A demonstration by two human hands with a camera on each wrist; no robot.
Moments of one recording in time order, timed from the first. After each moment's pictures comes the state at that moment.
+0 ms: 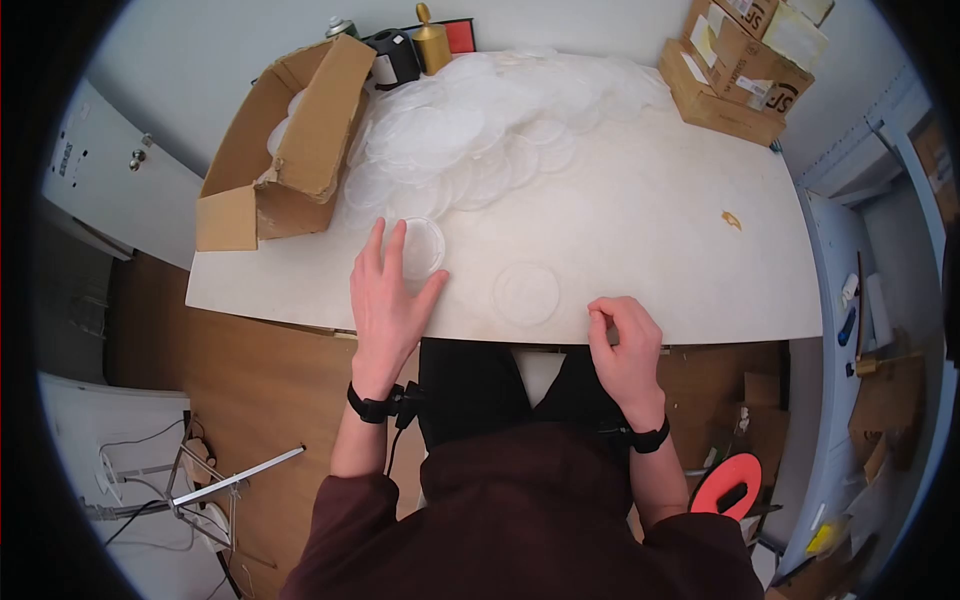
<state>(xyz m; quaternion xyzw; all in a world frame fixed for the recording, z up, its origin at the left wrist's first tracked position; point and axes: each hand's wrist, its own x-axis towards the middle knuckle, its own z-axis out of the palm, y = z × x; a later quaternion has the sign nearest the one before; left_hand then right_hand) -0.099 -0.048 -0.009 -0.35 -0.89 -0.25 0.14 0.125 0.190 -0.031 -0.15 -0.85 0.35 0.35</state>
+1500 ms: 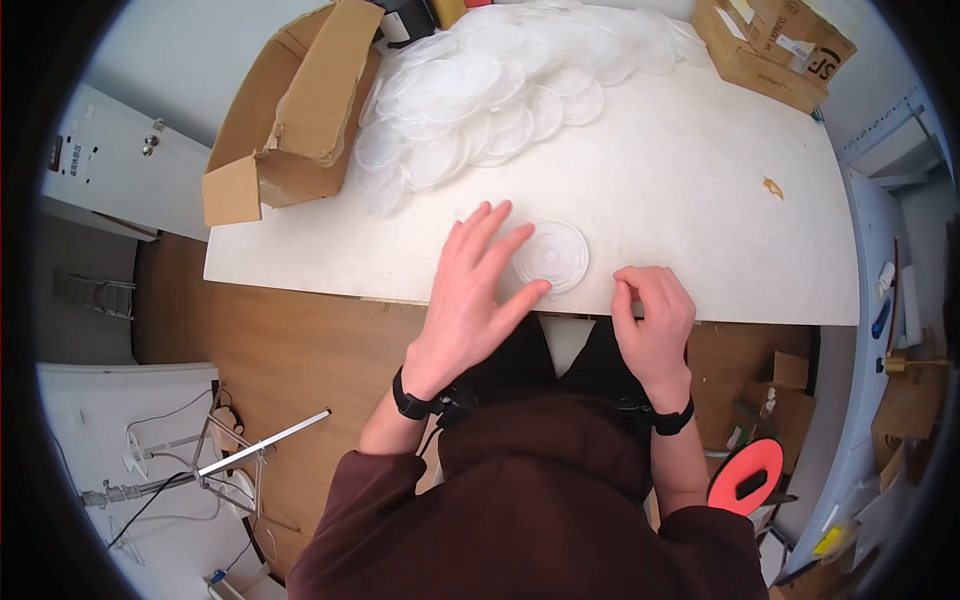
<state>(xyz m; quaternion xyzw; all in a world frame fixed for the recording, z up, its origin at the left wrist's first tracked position) -0.041 -0.014 0.009 -0.48 -0.82 -0.30 0.00 0.121 0.188 -0.036 -0.14 -0.87 0.29 0.36</state>
